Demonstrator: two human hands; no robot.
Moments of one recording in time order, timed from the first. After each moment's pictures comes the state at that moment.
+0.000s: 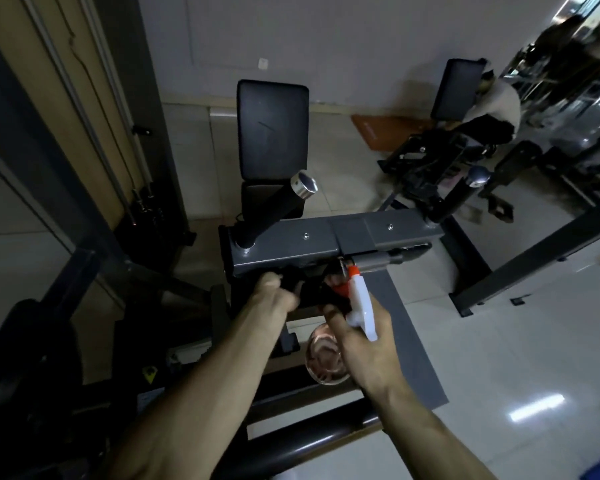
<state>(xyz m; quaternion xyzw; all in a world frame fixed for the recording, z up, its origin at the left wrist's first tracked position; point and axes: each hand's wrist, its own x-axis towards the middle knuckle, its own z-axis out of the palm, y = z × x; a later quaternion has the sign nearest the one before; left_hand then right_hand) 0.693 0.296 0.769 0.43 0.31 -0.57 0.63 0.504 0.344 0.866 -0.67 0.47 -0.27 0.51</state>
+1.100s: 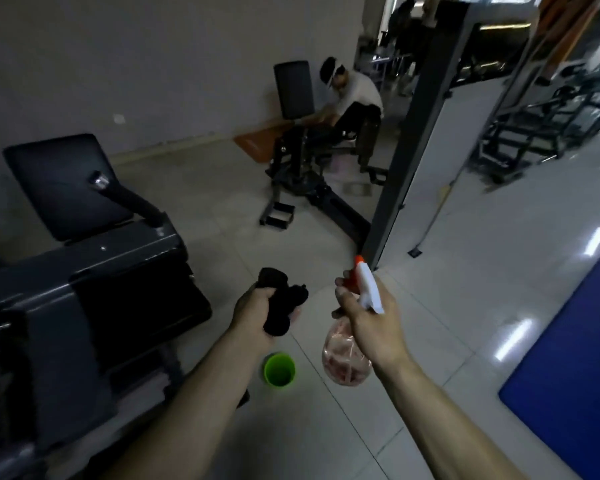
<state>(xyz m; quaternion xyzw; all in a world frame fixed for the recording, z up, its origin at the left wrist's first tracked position) 0.172 0.150 0.889 0.55 -0.03 -0.61 0.57 -0.004 0.149 0.905 -0.53 0.48 -0.48 0.51</state>
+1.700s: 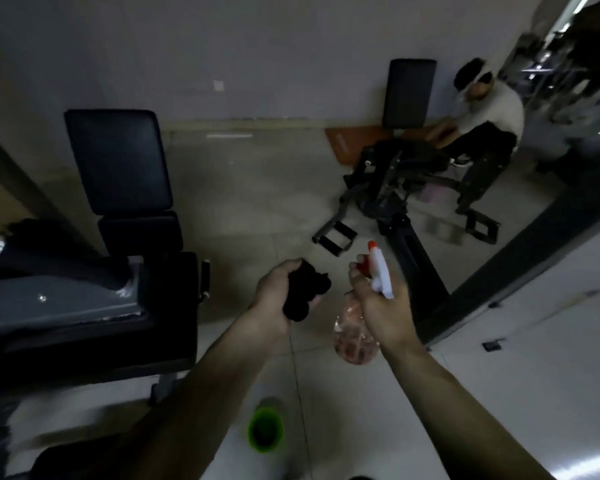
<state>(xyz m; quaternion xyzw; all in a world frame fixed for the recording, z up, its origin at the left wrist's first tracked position) 0.233 -0.184 0.878 0.54 0.08 -0.54 0.64 0.078 -0.247 0.894 -0.62 0.44 -0.32 0.56</state>
